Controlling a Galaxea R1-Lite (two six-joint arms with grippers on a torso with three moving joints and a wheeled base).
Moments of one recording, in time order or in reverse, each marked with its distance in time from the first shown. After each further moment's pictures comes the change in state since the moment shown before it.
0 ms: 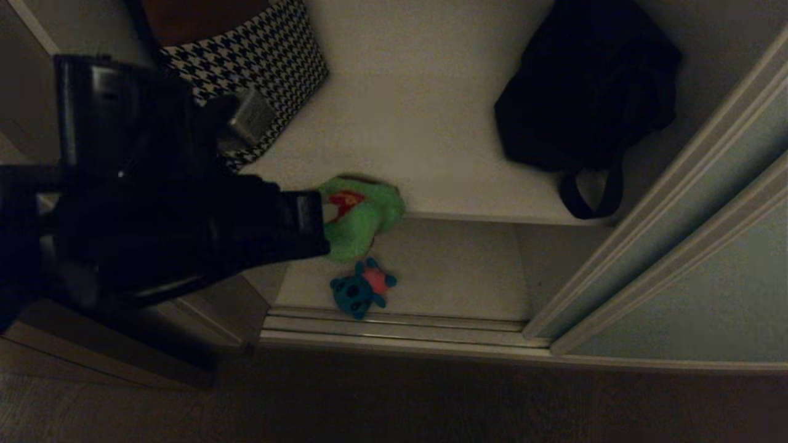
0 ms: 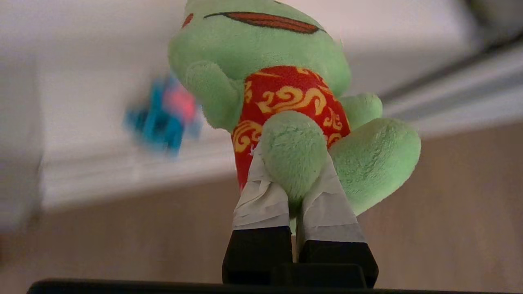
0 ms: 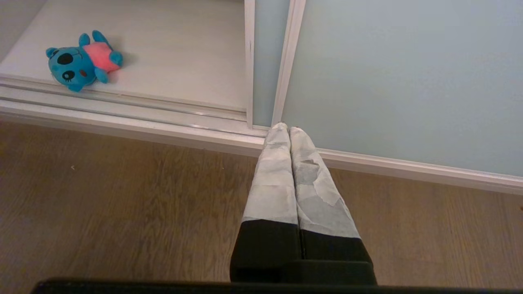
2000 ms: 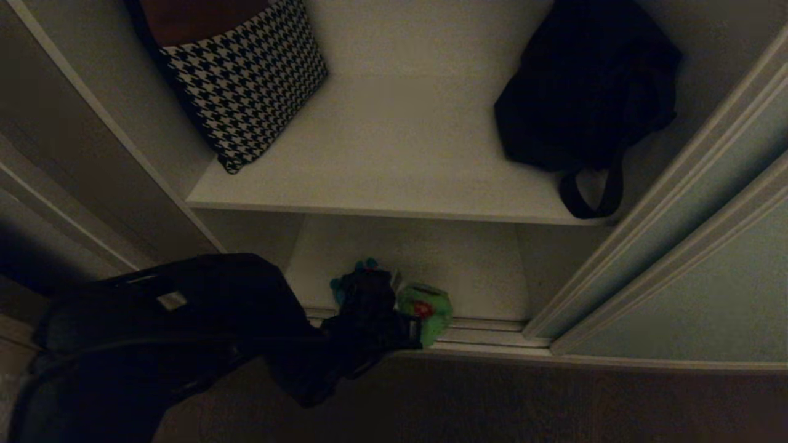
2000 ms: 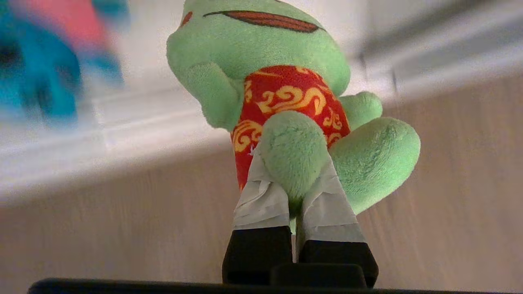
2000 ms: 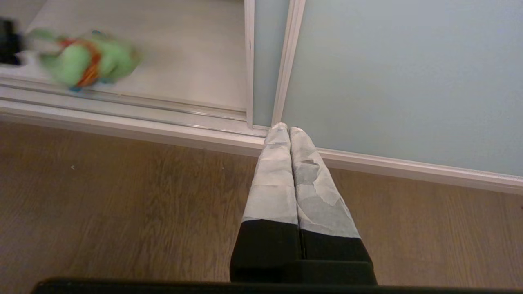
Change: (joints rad) left arm -0.022 0.886 0.026 -0.789 -0.075 -0.008; right arm 0.000 0.000 0.000 0.000 0.000 0.000
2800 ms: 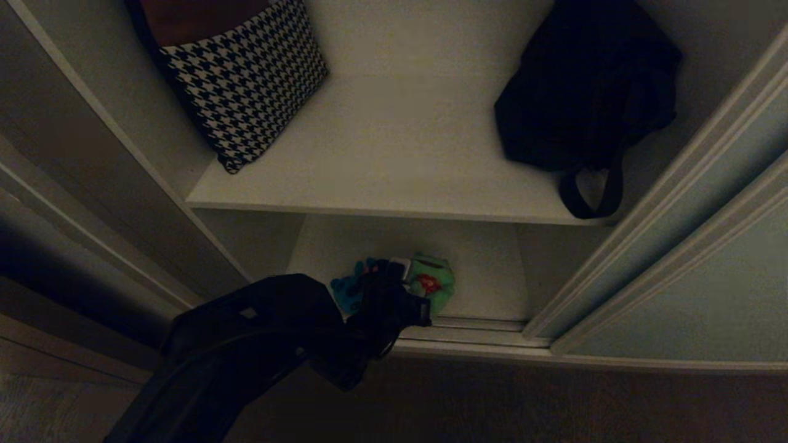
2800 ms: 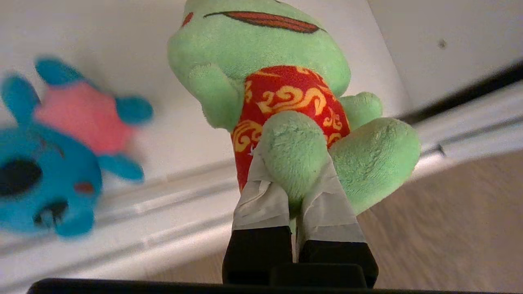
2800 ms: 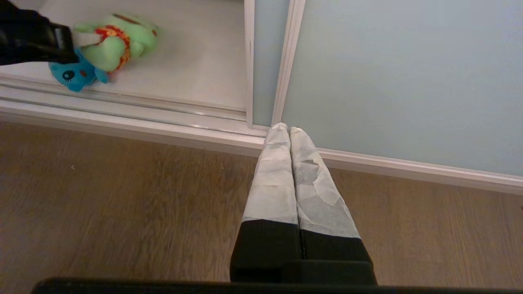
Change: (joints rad) left arm 0.035 0.269 -0.326 -0.146 0.044 0.144; right arm 0.000 0.000 0.000 0.000 0.000 0.000
